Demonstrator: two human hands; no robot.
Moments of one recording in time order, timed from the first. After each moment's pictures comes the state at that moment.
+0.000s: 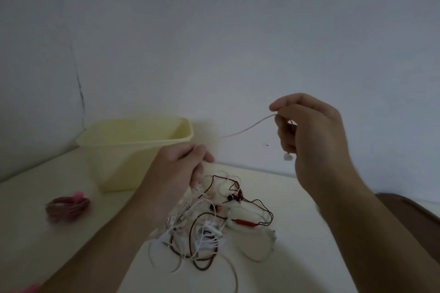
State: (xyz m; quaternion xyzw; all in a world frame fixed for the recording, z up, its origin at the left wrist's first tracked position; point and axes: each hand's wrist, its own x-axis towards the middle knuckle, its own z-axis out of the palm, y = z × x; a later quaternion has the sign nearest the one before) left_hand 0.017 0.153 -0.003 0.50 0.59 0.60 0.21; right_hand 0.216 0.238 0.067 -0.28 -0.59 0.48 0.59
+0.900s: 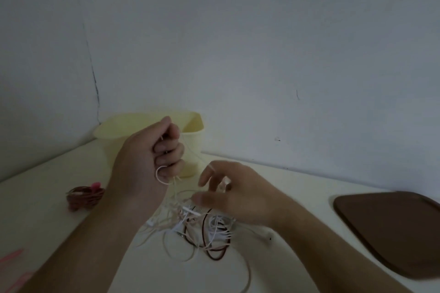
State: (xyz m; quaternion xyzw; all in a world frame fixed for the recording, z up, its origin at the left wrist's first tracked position) left_hand -0.007 0.120 0.013 0.36 0.36 0.78 0.37; right_hand 0.156 0.212 -0.009 -0.29 -0.88 0.33 0.16
